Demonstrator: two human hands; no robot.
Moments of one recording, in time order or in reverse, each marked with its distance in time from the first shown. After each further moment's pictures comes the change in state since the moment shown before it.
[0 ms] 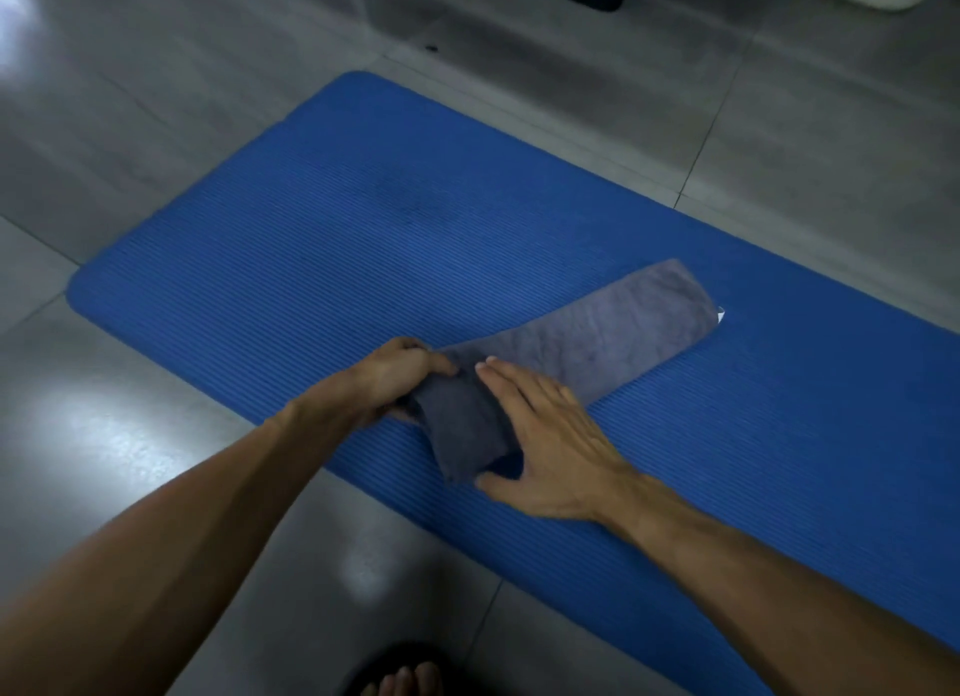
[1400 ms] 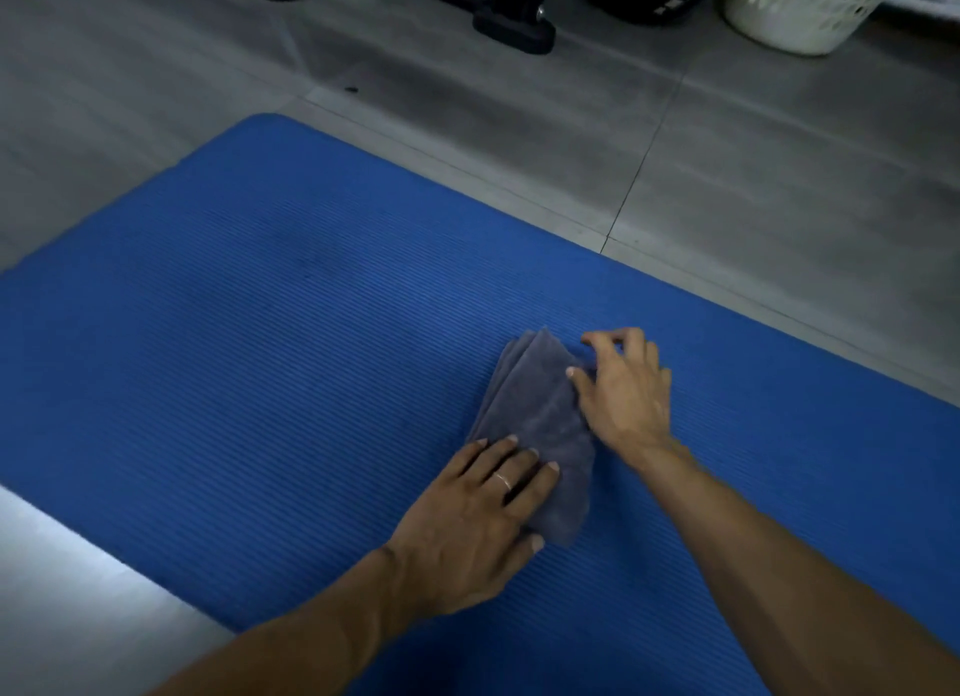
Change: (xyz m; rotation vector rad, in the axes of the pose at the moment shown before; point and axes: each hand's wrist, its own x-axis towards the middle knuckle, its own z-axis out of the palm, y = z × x) left_hand 0.026 -0.009 0.164 1.246 0.239 1.159; right_hand 0.016 0.183 -0.065 -0.181 0.316 0.703
